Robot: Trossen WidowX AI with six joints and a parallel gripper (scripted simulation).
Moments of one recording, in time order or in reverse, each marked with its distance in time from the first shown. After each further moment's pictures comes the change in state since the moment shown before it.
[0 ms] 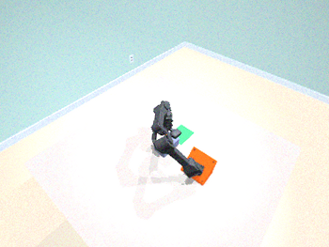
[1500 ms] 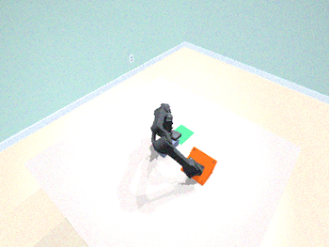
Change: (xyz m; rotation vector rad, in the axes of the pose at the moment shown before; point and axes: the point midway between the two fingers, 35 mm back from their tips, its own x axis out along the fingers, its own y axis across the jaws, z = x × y) arm 0.017 0.003 0.001 0.011 -0.006 0.007
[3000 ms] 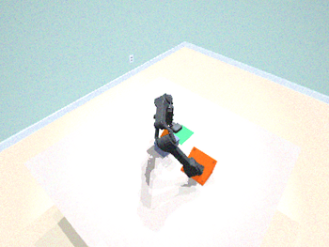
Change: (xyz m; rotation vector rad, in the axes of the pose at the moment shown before) arm -0.071 0.000 0.001 0.008 -0.005 -0.001
